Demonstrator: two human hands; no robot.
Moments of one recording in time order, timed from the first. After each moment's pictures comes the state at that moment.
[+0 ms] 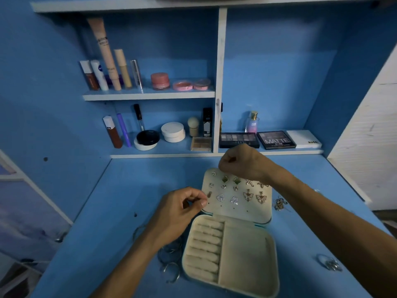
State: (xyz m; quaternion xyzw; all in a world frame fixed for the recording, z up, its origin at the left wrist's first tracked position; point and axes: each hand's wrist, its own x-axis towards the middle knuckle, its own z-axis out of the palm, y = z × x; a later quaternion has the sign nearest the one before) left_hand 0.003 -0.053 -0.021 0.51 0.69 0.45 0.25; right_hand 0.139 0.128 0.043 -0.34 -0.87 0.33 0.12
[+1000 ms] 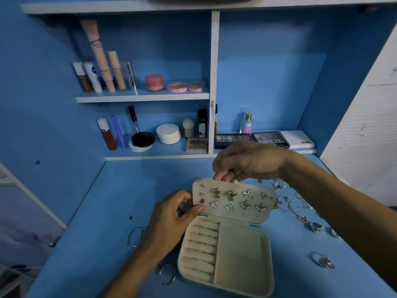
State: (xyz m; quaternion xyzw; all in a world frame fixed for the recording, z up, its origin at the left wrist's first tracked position) left_hand 0.012 -0.058 -0.038 0.52 0.69 0.48 0.14; right_hand 0.158 0.121 0.083 -0.25 -0.76 0.60 -0.01
